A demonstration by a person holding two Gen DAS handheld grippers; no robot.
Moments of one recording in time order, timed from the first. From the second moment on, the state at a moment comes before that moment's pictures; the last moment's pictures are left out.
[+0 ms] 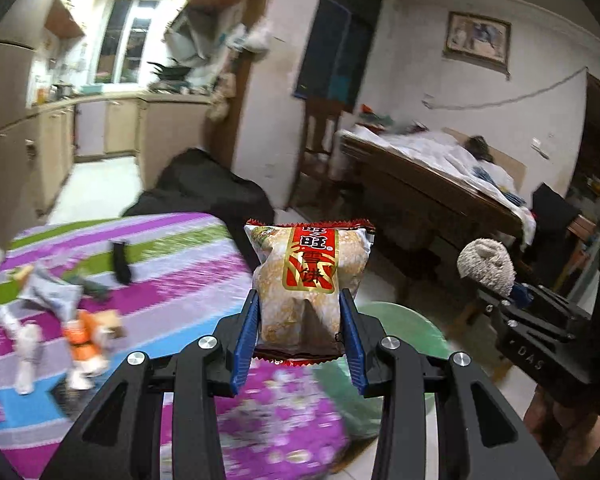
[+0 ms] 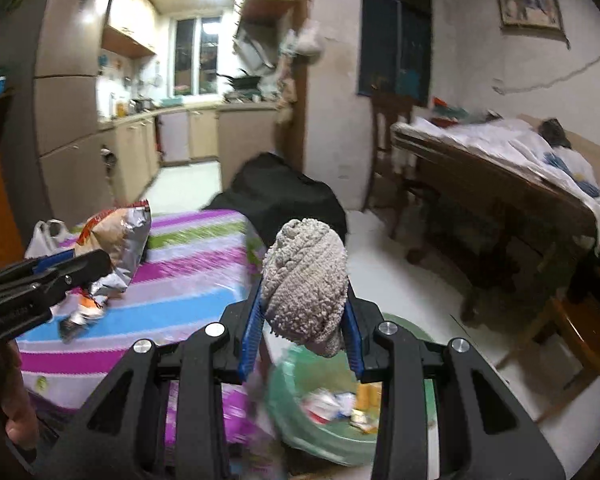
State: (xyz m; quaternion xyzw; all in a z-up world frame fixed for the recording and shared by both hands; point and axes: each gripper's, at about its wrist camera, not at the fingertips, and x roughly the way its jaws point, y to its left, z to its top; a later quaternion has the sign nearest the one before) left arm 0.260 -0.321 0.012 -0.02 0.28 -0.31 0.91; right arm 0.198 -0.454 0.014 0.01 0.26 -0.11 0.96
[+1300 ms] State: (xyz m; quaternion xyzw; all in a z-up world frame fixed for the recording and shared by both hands) left arm 0.360 -0.523 -0.144 0.08 0.47 -0.36 0.80; right arm 0.251 -0.597 -0.122 0.10 0.45 -0.10 0.88
